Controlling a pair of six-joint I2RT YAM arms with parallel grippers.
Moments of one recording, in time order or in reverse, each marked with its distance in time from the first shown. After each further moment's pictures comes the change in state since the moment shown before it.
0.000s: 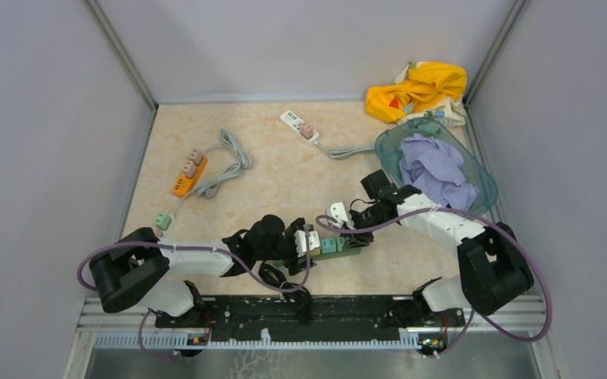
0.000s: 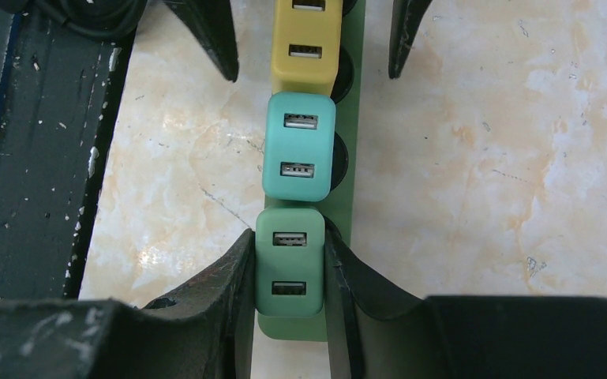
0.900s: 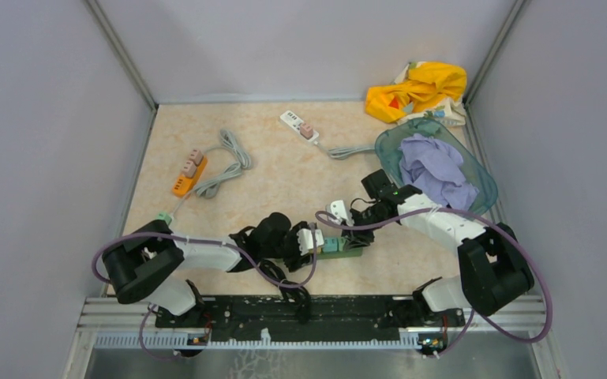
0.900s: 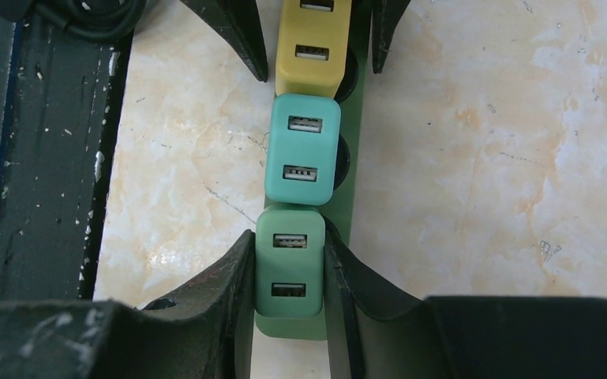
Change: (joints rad) left arm 0.010 0.097 0.032 -0.062 -0.012 -0.006; right arm -0.001 -0.003 0.001 -0.004 0.015 0.048
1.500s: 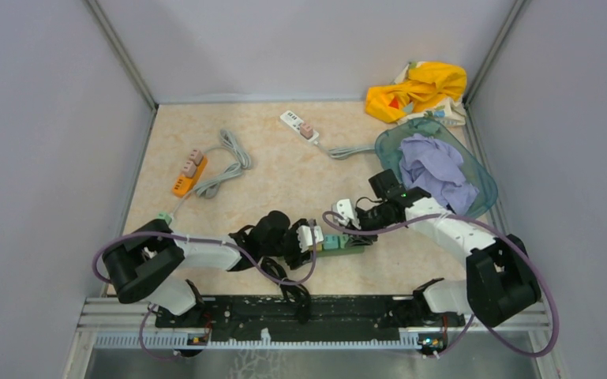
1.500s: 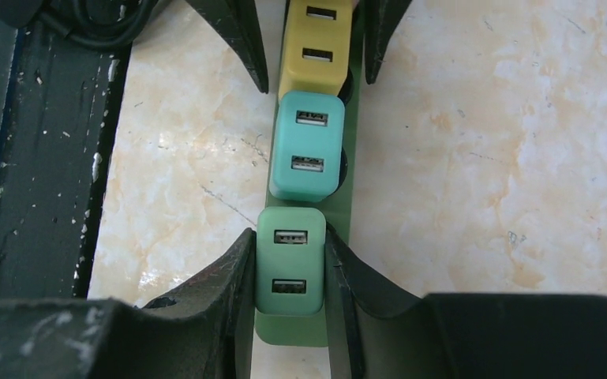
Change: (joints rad) left arm 0.023 0.002 0.003 0.030 -0.001 -0.033; right arm -0.056 -0.075 -0.023 0.009 -0.048 -0.011
